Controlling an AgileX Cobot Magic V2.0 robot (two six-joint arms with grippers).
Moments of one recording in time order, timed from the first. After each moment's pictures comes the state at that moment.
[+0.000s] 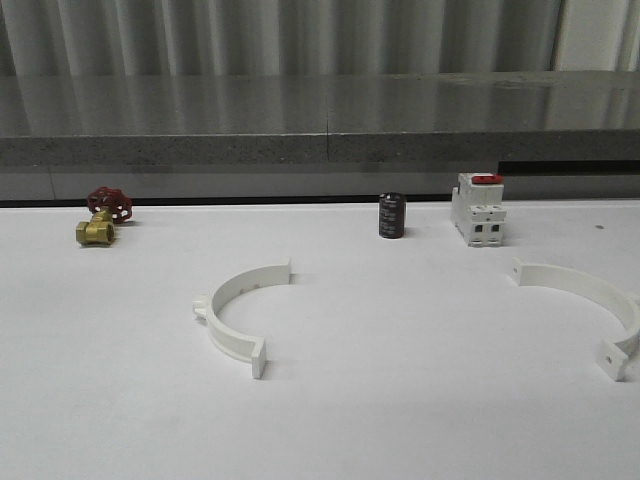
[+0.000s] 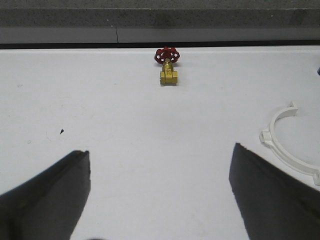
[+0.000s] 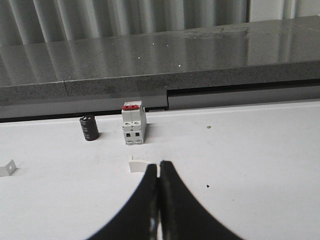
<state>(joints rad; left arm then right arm) -0.15 0.46 -0.55 0.11 0.65 -0.13 0.07 -0.01 0.03 0.00 0.09 0.14</state>
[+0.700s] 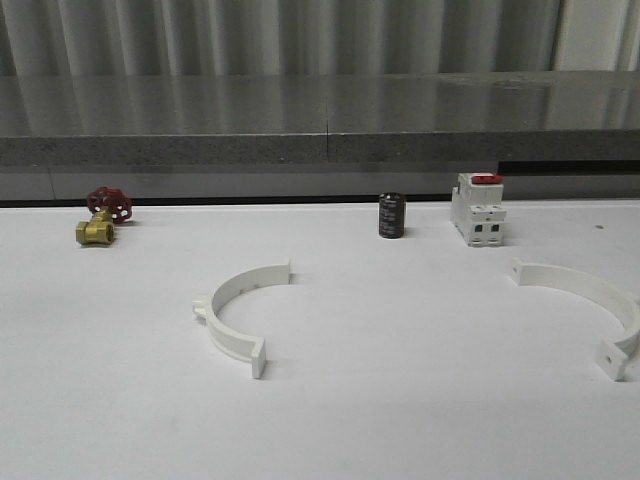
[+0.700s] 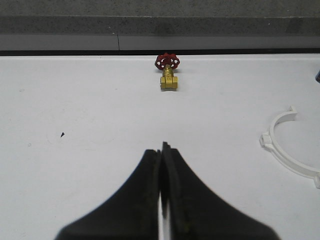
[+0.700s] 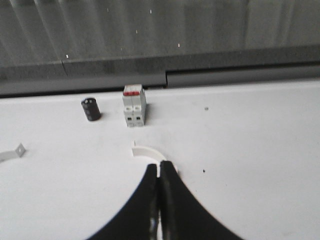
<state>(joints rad) -0.15 0.38 -0.49 0.11 0.62 -0.13 0.07 0.30 -0.39 0.00 0.46 0.14</state>
